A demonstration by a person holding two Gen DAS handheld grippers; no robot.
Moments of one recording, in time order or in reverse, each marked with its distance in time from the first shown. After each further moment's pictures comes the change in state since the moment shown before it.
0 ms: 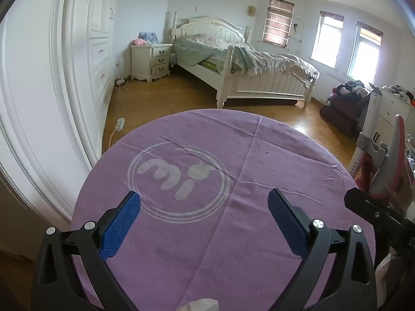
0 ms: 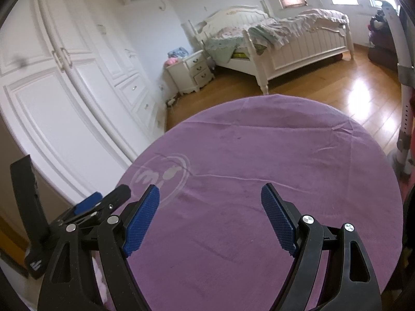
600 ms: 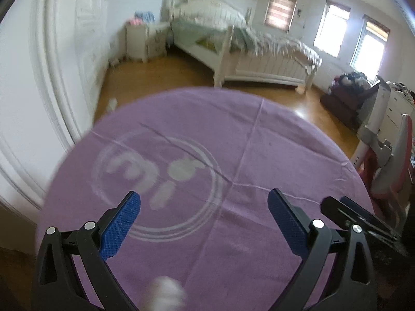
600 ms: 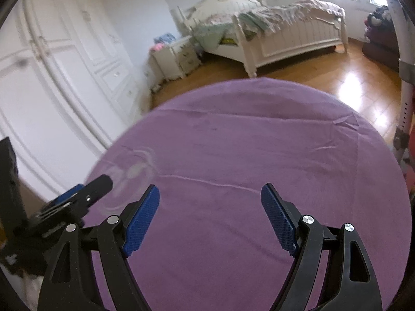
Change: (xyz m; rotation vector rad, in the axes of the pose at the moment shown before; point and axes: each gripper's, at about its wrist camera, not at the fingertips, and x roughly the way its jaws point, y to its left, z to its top) left arm 0.065 -0.013 0.012 -0.026 0.145 -0.029; right arm 0.066 -0.036 0.011 -0.004 0.094 -0.093
